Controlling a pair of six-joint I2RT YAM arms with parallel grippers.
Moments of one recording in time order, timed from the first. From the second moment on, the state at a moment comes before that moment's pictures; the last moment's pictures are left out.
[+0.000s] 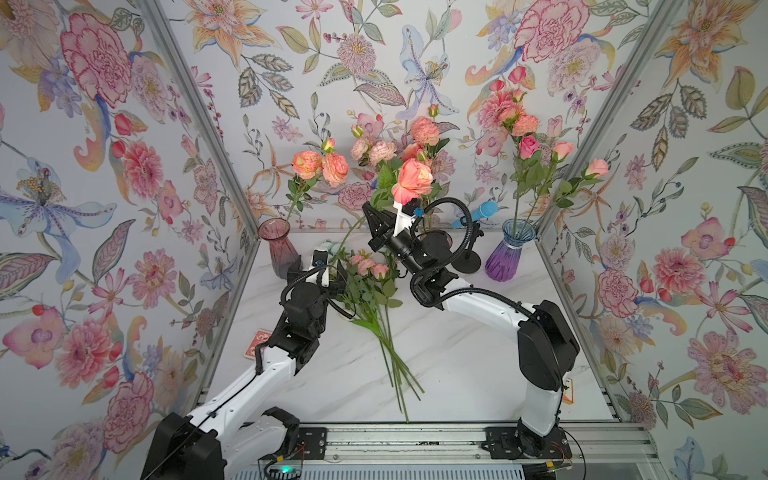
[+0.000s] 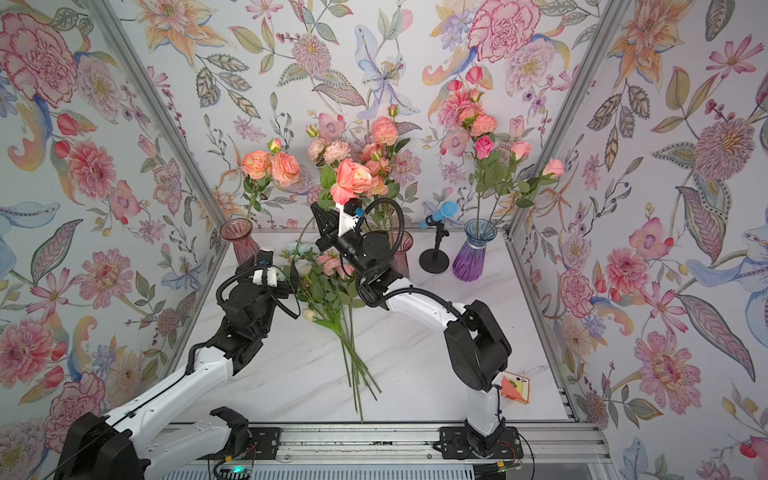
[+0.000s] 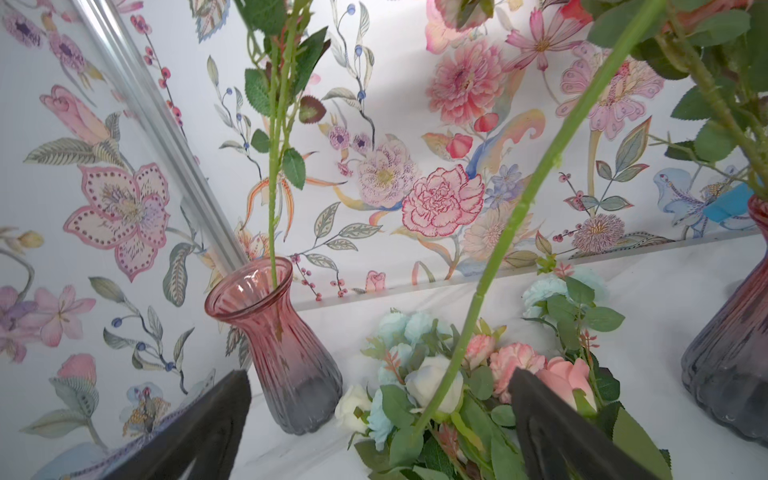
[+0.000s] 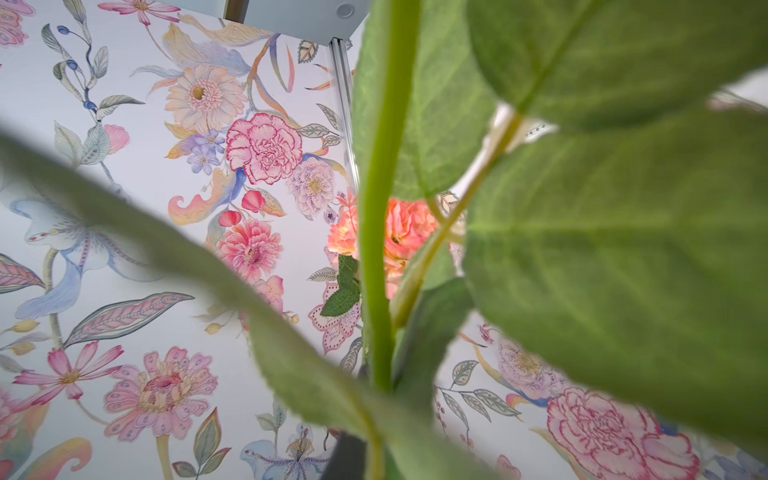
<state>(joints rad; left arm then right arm) -0.44 1.05 0.64 0.37 -0.51 0.17 0.80 1.92 1.49 0.92 -0.06 0.24</state>
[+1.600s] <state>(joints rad) -0.08 0.82 0.45 0.19 -0.24 -0.35 0.95 2.81 2.69 0.87 0.04 0.04</state>
